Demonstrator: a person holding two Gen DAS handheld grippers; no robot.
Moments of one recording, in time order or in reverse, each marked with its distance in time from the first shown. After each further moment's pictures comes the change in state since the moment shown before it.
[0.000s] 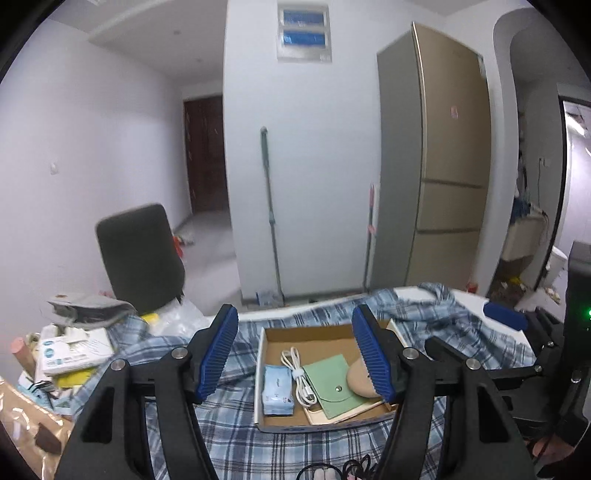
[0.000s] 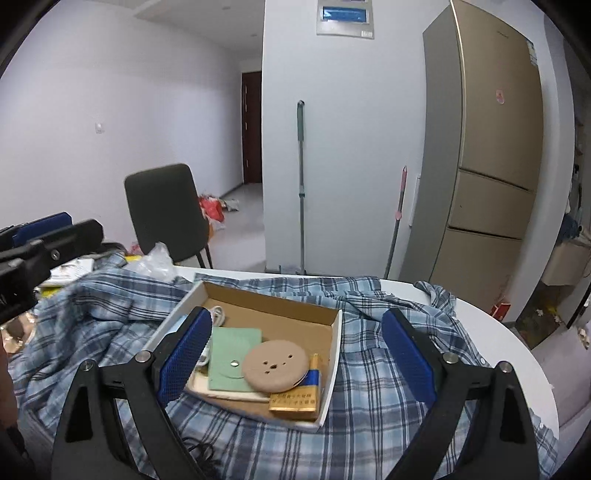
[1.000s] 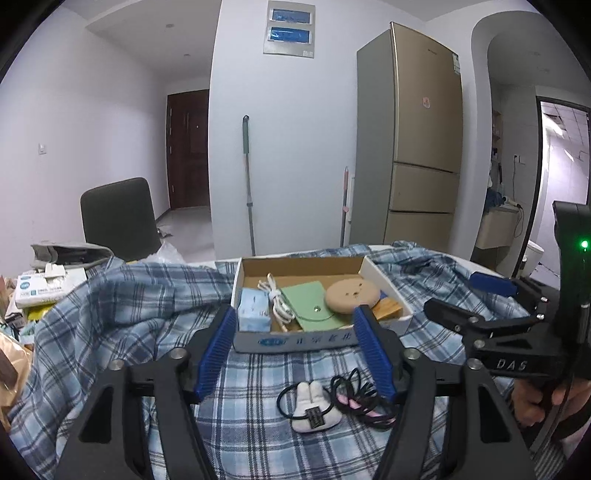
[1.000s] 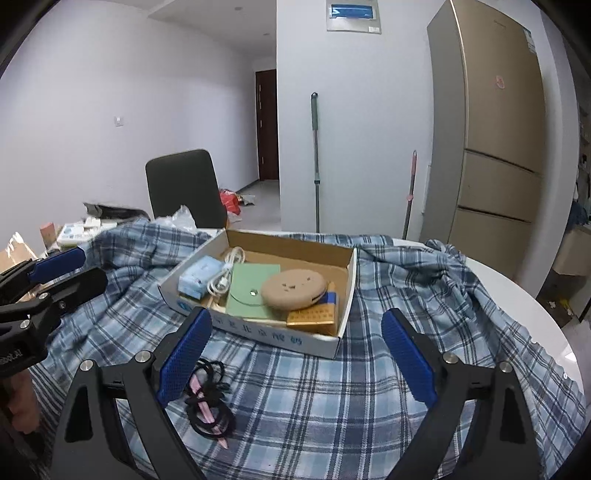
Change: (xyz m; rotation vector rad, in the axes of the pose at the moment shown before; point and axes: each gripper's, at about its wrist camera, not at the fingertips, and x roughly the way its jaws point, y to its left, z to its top) left arm -0.021 0.004 -0.131 0.000 0.022 -0.108; right arm -0.014 0.001 -0.095 -0.019 0.013 0.050
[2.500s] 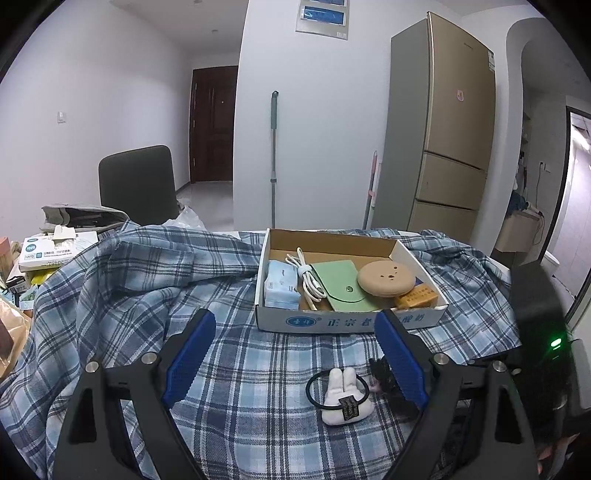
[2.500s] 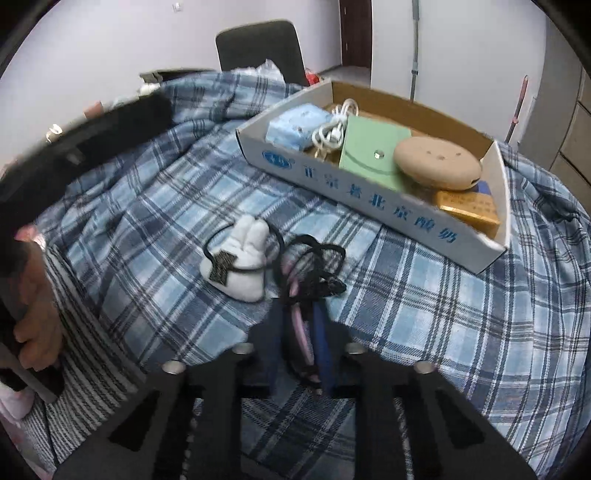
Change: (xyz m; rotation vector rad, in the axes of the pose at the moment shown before) left arm 0.022 0.022 -0.011 -0.090 0.077 0.064; right arm 0.074 0.064 -0.043 -0.158 0.478 0.308
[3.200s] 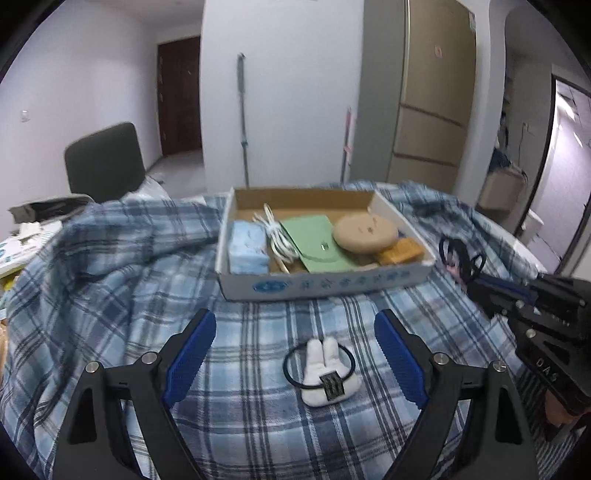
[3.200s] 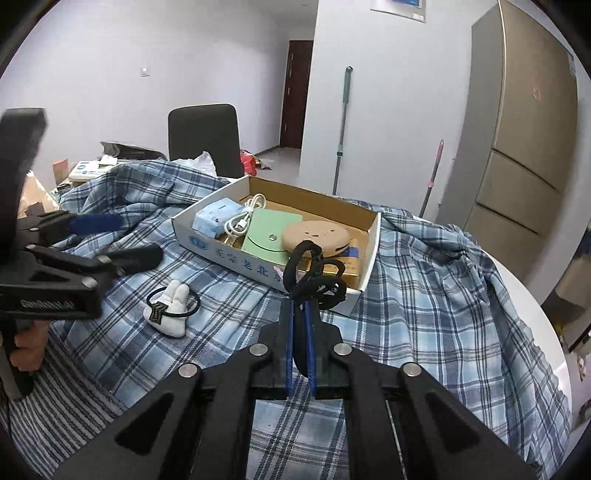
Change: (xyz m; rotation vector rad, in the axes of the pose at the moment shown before) left arm 0.035 -0.019 -0.011 0.090 0.190 -0.093; right arm -0.075 -0.021 -0.023 0.021 -0.340 -0.289
